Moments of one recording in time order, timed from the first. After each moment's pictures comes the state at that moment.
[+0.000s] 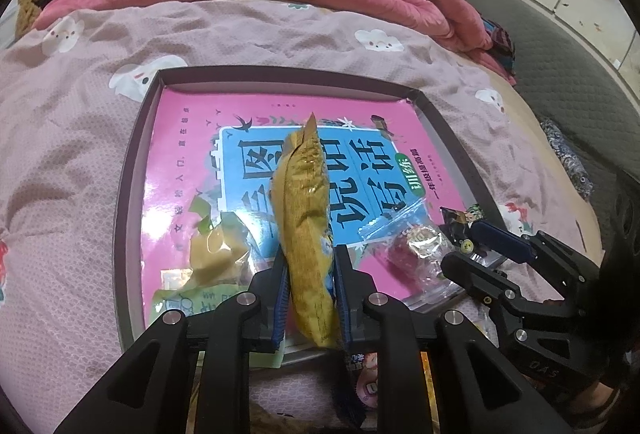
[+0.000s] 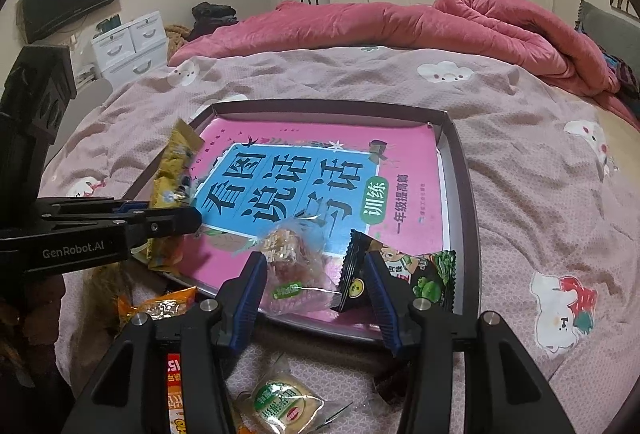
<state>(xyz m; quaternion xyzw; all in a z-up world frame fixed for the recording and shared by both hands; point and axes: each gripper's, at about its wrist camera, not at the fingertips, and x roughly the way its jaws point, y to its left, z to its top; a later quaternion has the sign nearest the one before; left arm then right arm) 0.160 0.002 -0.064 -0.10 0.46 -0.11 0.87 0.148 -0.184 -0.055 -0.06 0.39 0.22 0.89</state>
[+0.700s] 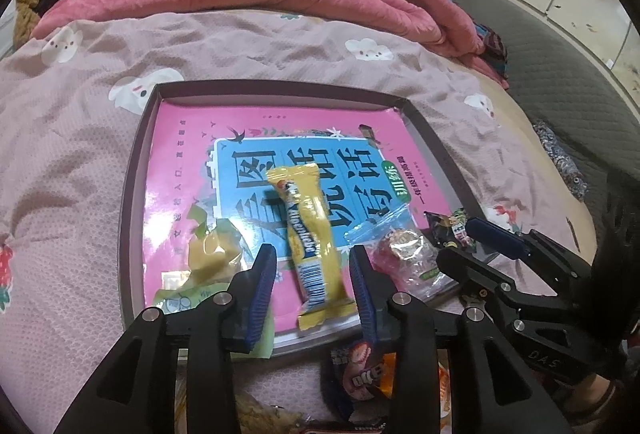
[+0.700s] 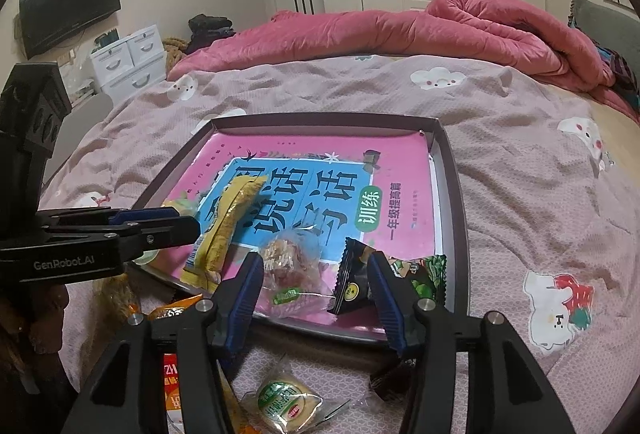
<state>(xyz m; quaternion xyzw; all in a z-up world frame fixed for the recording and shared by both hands) 0.152 -0.001 -0.051 -0.10 0.45 -0.12 0.88 0.145 -0.191 -0.044 -0.03 0.38 0.21 0.90</state>
